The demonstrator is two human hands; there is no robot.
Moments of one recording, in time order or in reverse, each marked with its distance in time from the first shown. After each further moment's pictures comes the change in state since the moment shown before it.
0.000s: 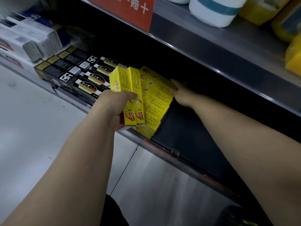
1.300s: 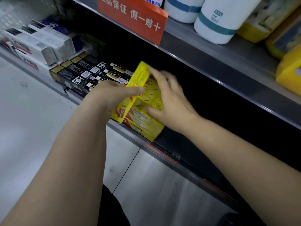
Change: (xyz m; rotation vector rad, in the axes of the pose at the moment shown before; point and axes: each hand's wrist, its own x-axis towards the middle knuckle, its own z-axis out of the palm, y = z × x) left_hand -0.026 0.027 -0.029 0.190 -0.025 0.149; right_hand -0.105 -0.070 0.009 -0.193 0.219 -0.532
